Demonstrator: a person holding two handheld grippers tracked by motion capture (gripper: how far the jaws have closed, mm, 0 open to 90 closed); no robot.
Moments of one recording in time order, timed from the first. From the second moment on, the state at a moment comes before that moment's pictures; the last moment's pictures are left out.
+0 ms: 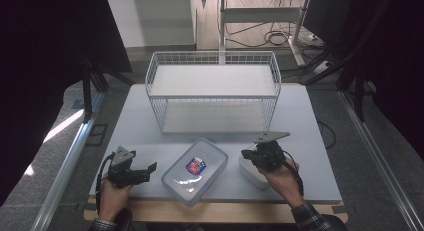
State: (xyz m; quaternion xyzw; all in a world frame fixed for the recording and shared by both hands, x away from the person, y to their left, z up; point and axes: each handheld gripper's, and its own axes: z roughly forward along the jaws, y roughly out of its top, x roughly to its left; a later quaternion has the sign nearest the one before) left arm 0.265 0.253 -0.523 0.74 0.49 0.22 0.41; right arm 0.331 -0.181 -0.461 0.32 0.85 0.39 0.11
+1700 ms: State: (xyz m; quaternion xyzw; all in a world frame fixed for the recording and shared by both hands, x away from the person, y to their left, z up) left arm 0.265 0.246 -0.525 0.75 0.48 0.23 0.39; right arm 0.259 -0.245 -0.482 0.34 0.87 0.34 0.09
